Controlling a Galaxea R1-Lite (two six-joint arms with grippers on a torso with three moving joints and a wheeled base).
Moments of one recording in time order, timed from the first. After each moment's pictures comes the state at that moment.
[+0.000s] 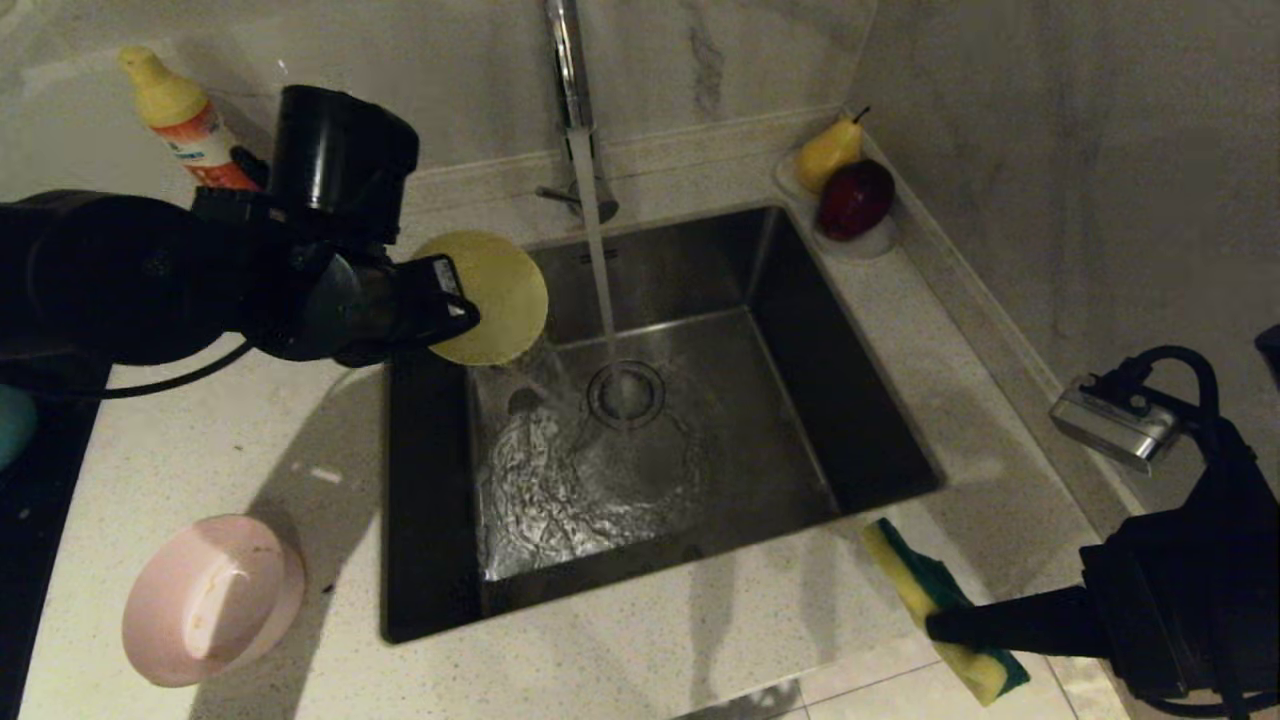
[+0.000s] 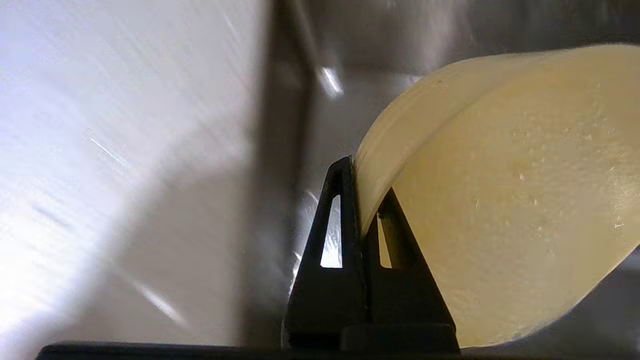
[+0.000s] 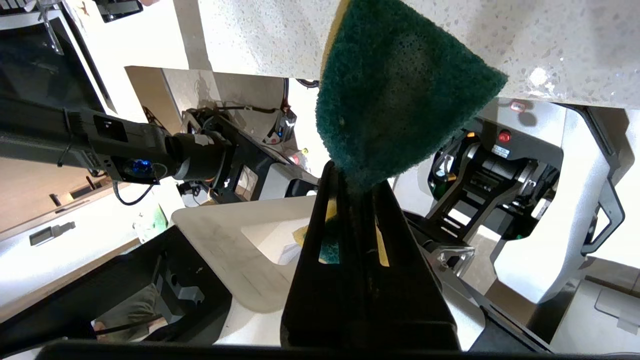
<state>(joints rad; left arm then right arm) -0.43 1.74 -1.46 0.15 0.63 -0.40 0.62 1.27 -0.95 0.33 0.39 0.57</state>
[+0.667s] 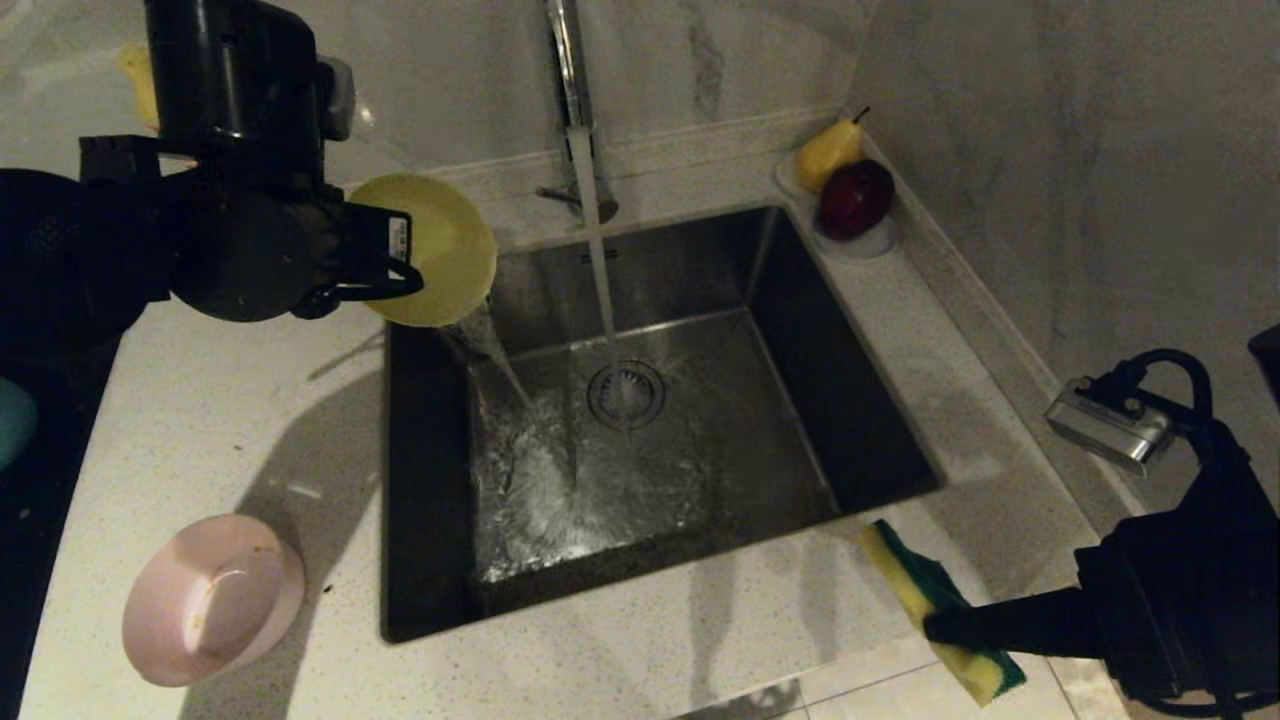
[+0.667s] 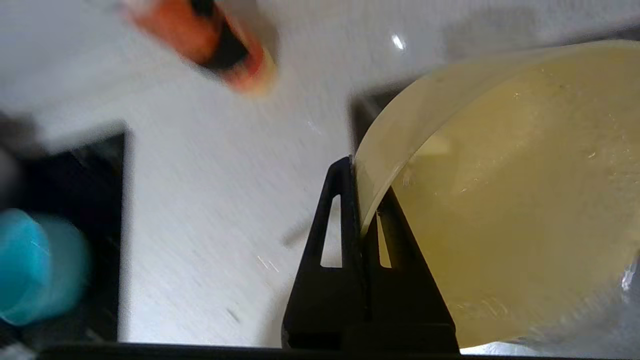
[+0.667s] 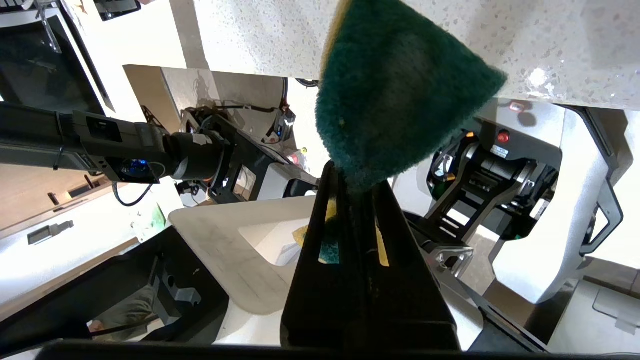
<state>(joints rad) -0.41 1.67 -1.45 -0.04 0.76 0.14 0.62 1.27 -0.95 0.33 0.39 0.57</state>
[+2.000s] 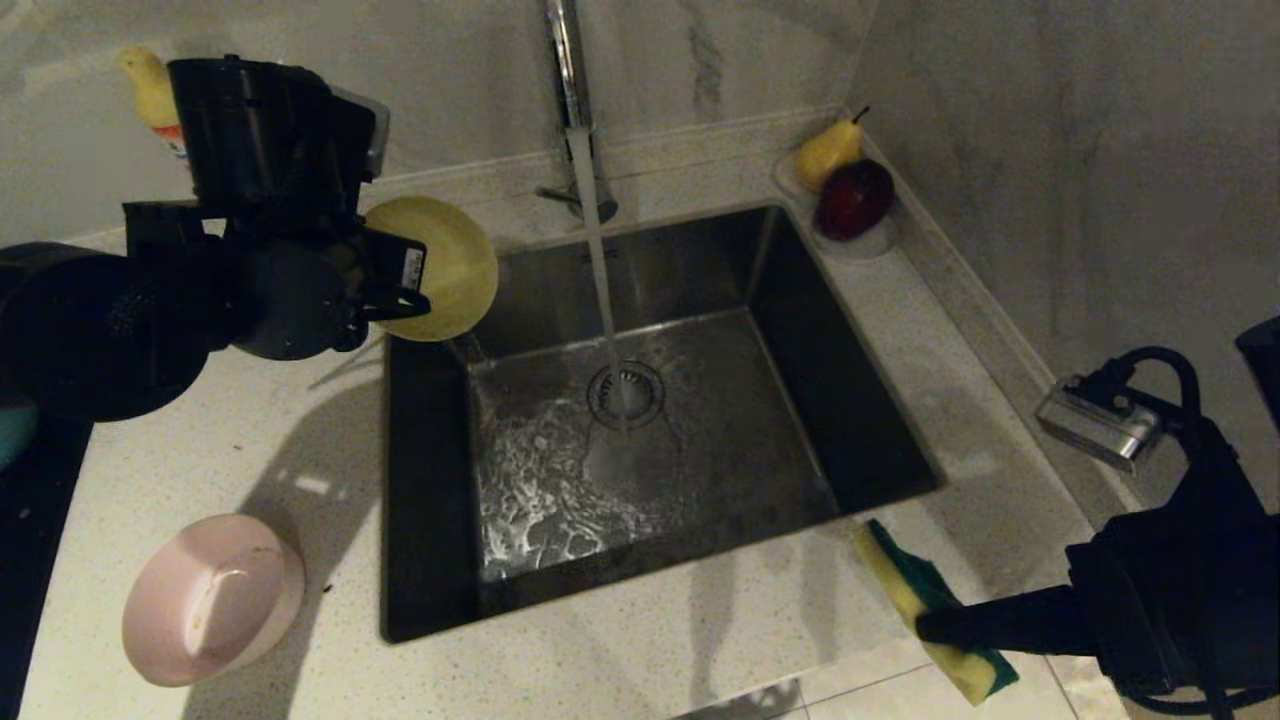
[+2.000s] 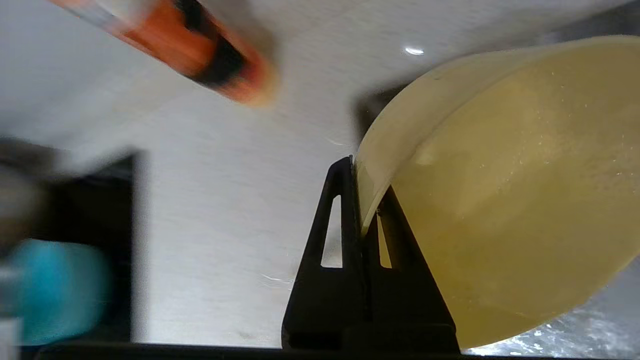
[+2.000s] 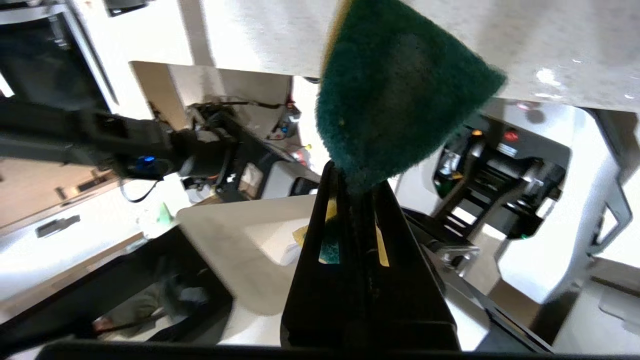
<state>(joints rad) -0.40 1.69 -1.32 -0.25 0.76 0.28 0.62 1.29 -0.96 0.32 0.41 0.57</state>
